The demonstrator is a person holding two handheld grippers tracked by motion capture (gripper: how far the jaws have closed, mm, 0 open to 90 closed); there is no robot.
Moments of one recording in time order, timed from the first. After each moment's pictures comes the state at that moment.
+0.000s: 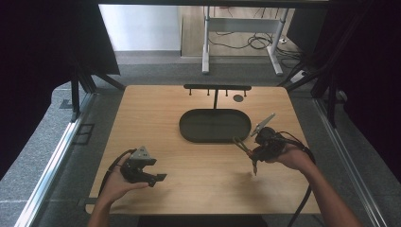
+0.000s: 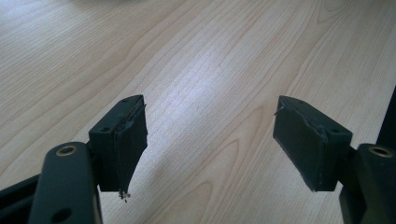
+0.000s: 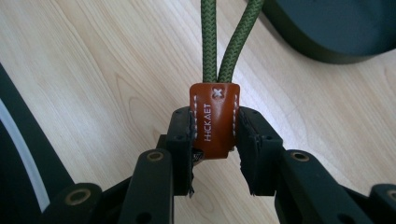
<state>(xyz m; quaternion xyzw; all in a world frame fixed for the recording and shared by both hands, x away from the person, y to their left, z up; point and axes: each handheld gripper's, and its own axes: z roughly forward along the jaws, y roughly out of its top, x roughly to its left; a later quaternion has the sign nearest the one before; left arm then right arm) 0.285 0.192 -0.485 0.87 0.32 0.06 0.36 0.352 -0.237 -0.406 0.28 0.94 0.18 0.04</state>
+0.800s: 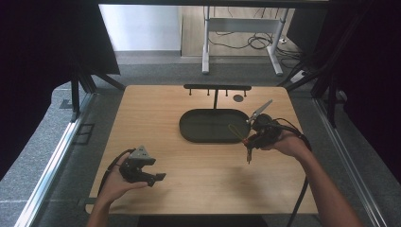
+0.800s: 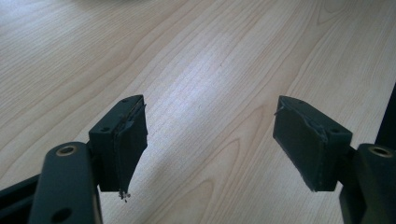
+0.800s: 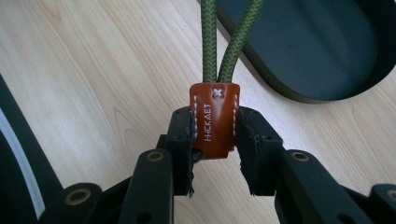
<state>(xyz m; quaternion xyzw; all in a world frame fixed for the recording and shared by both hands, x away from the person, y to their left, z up) 0.286 0.193 -0.484 0.87 0.32 0.06 0.36 0.378 -0.225 -0.382 0.28 0.94 0.20 0.04</state>
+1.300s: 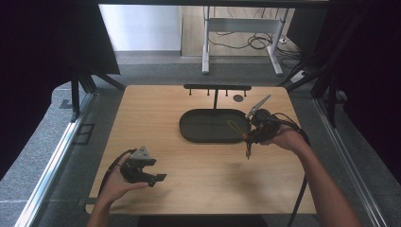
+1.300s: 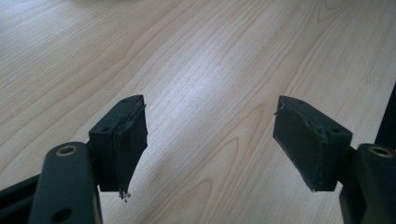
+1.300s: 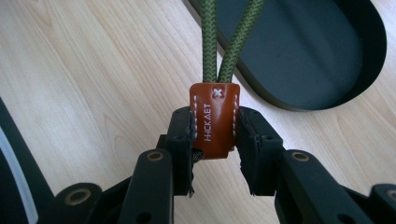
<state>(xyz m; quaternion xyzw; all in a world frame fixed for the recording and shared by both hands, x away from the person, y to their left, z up) 0.285 0.191 -0.485 0.87 0.33 0.05 0.36 0.393 -0.222 -0.378 0.27 0.94 0.20 0.05</state>
